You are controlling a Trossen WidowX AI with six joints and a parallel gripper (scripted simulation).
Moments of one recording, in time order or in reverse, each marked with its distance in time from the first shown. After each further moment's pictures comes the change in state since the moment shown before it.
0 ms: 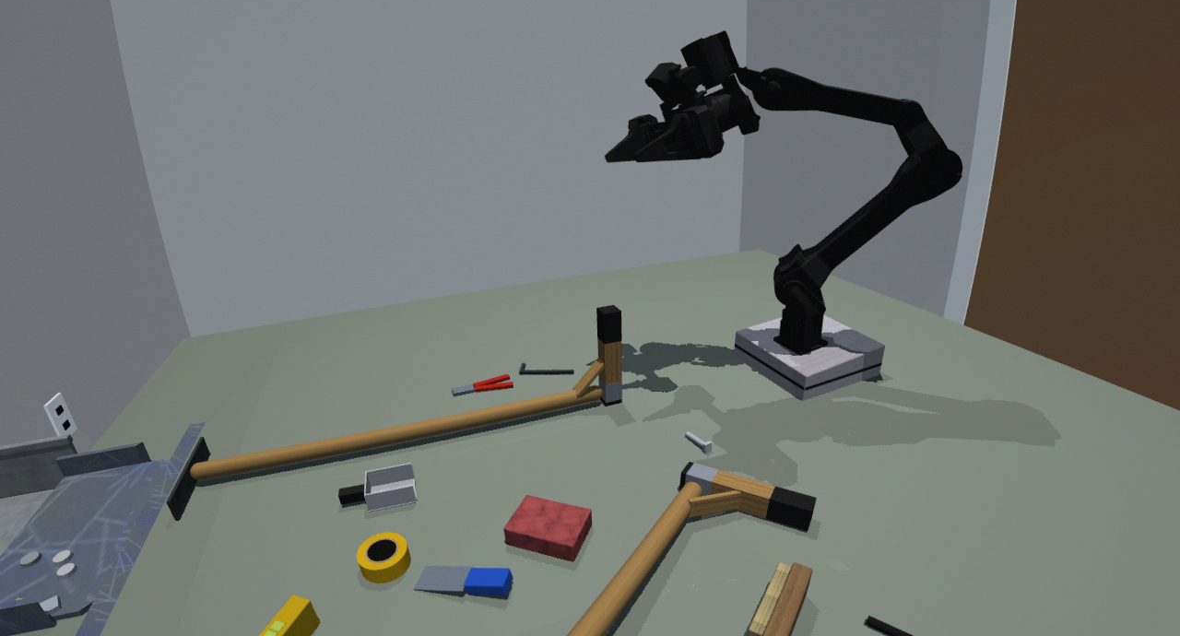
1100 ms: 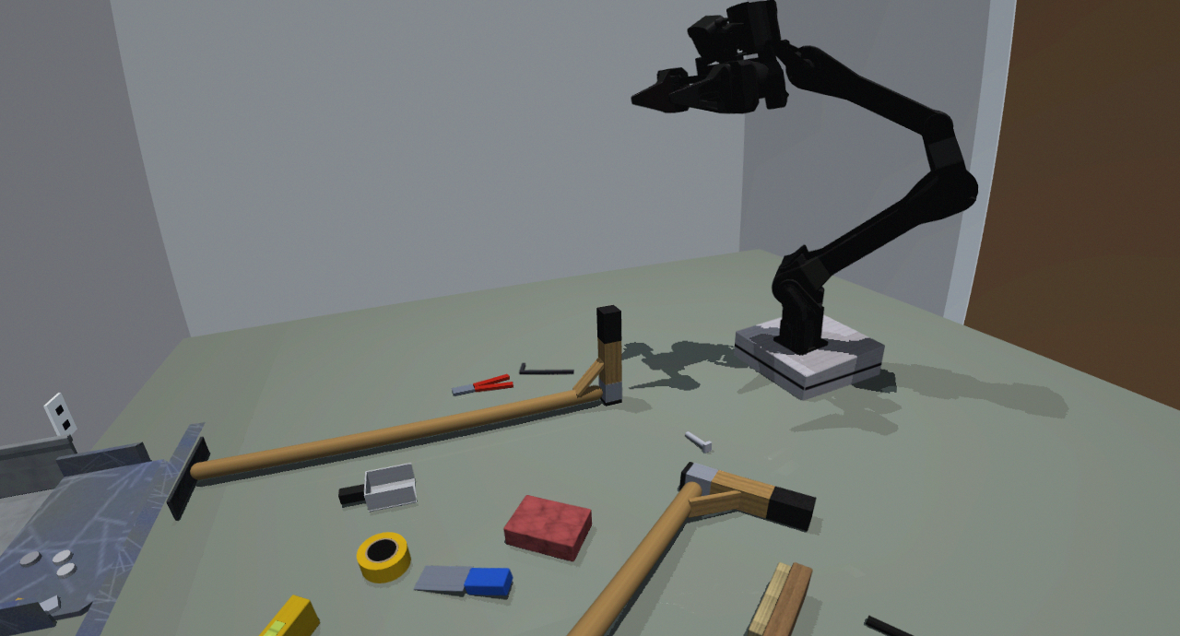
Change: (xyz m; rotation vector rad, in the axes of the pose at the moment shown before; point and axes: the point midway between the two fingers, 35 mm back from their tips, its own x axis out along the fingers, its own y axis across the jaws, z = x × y) arm -0.054 0.027 0.050 -0.089 -0.175 0.018
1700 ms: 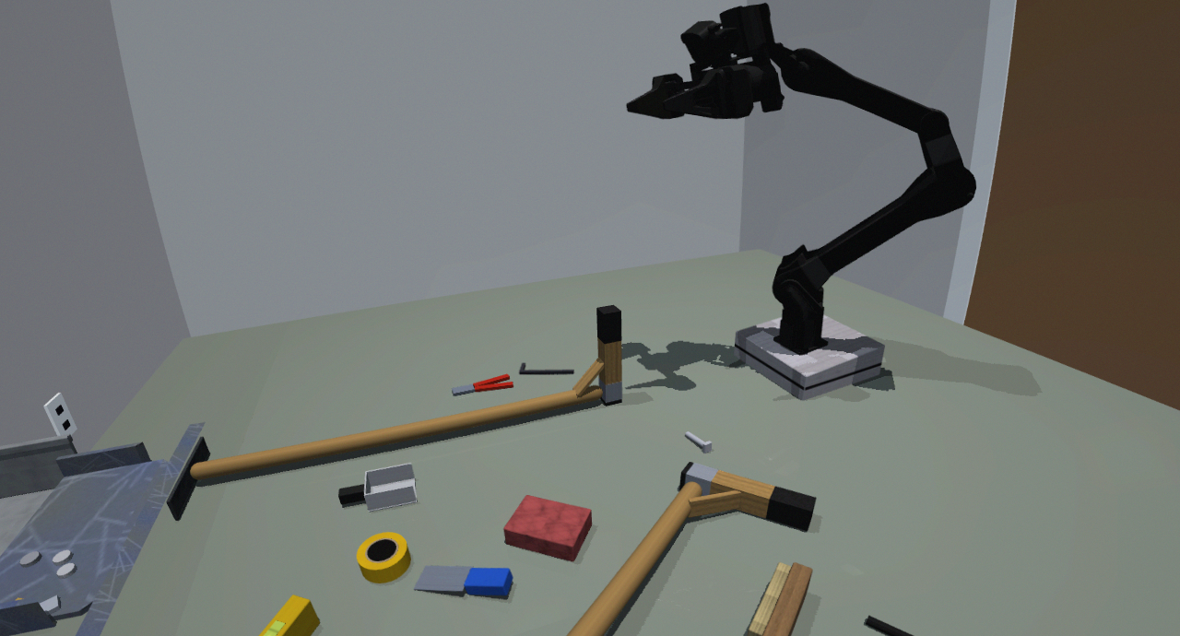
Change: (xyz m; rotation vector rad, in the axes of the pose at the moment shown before) arm 0.007 -0.004 -0.008 0.018 0.022 -0.001
